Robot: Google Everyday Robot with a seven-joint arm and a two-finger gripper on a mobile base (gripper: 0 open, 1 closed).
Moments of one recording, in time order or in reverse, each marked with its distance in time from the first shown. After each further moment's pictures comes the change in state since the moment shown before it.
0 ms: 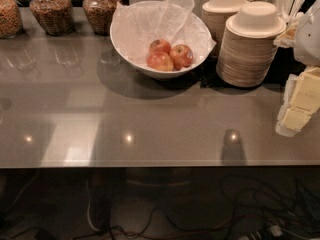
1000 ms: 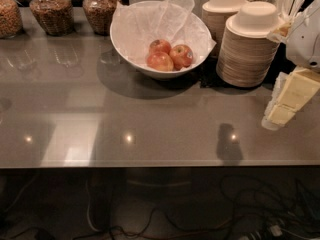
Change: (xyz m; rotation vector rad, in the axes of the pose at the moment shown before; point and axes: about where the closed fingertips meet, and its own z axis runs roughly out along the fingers) arm -0.016 -0.016 0.011 0.074 -0.105 -0.016
